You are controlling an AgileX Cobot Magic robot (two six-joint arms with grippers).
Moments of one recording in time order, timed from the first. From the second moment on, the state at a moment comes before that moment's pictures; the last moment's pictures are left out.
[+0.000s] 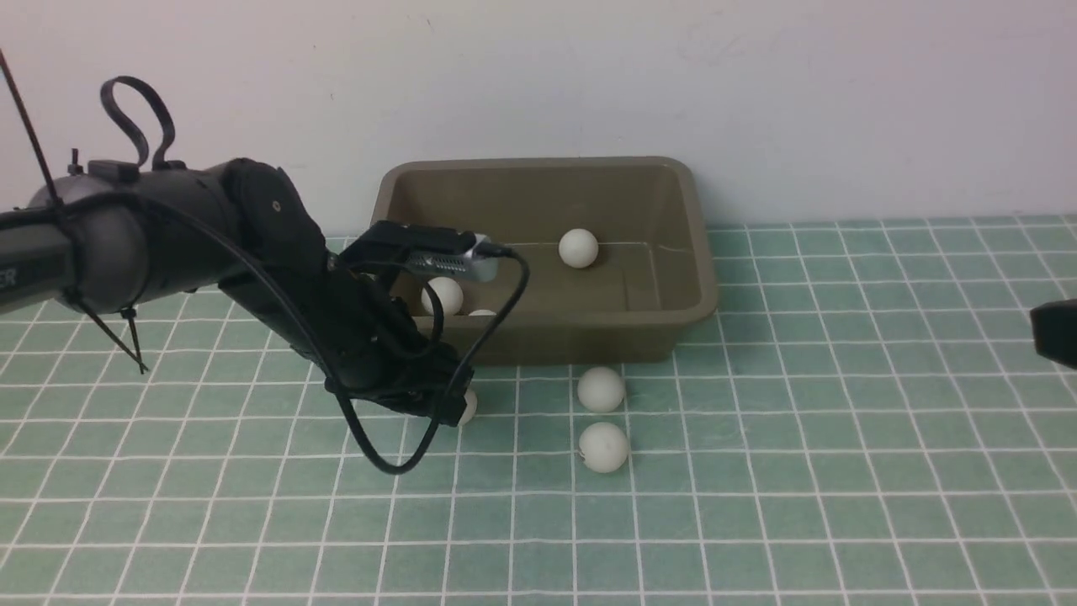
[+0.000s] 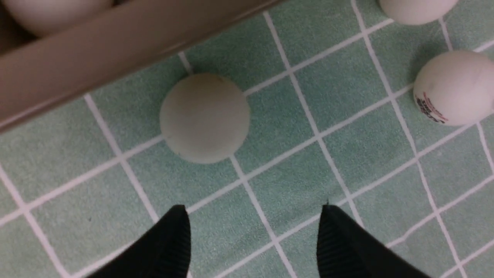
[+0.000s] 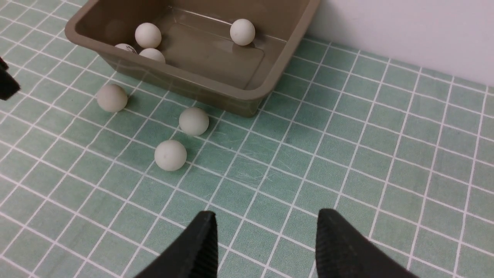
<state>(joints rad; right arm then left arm) 0.22 0.80 -0.95 0.22 0.96 -0.26 -0.27 1.84 -1.22 -0.47 0.75 0.40</state>
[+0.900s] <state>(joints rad) 0.22 0.80 -0.95 0.15 0.93 -0.26 -0.31 1.39 -1.19 -0.50 0.96 0.50</state>
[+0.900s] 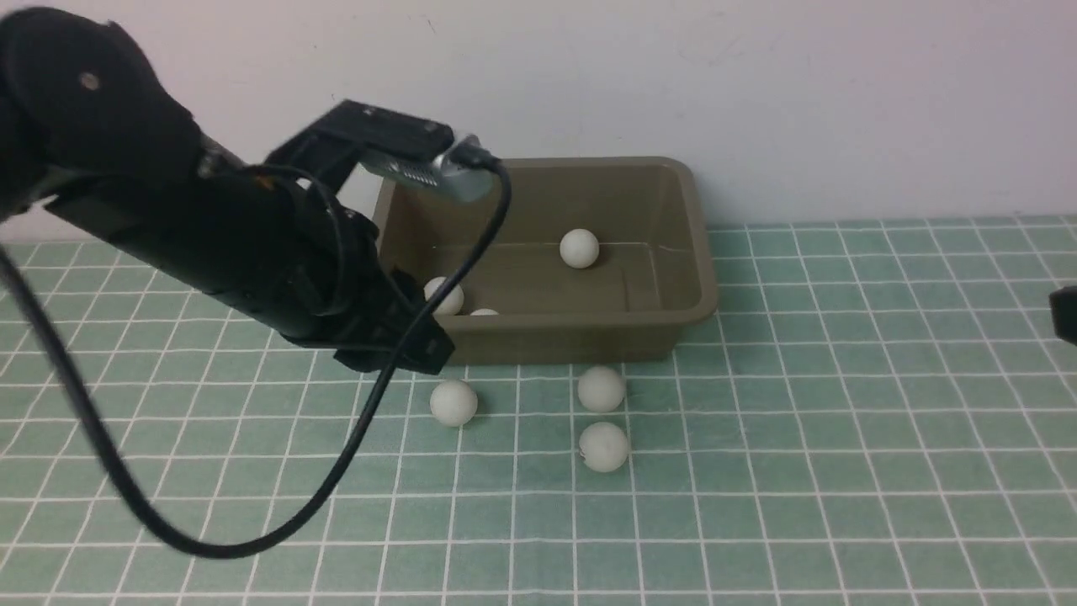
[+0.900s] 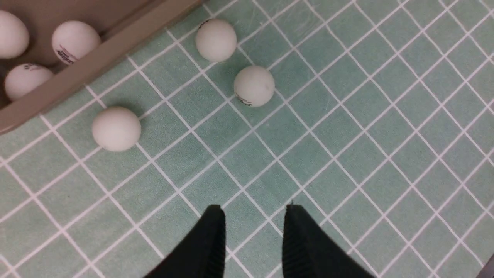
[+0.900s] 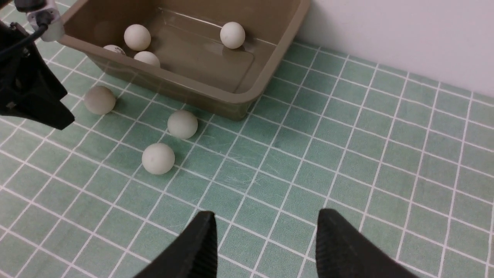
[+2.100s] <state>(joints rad) 0.22 0.80 -0.95 0.16 0.88 -0.26 -0.32 1.70 -0.89 -1.03 0.25 1.03</state>
